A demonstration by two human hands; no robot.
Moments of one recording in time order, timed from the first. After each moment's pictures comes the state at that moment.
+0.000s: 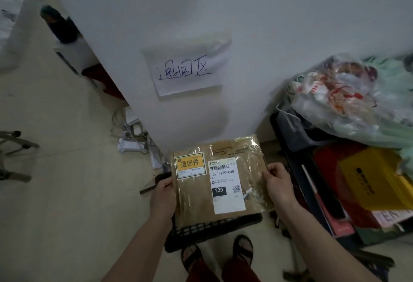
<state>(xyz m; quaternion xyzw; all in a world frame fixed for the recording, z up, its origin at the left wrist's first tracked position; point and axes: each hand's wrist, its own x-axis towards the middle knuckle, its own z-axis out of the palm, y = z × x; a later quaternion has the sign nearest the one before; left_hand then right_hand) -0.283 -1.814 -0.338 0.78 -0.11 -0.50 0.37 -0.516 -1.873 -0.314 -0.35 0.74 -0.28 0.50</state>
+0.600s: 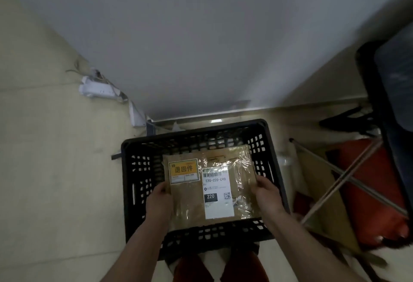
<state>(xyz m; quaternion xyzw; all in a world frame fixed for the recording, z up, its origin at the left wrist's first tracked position) -0.295 -1.834 -0.714 0.85 -0.03 -0.49 0.20 -0.517 -1.899 -0.717 -0.22 0.75 -0.14 0.60</state>
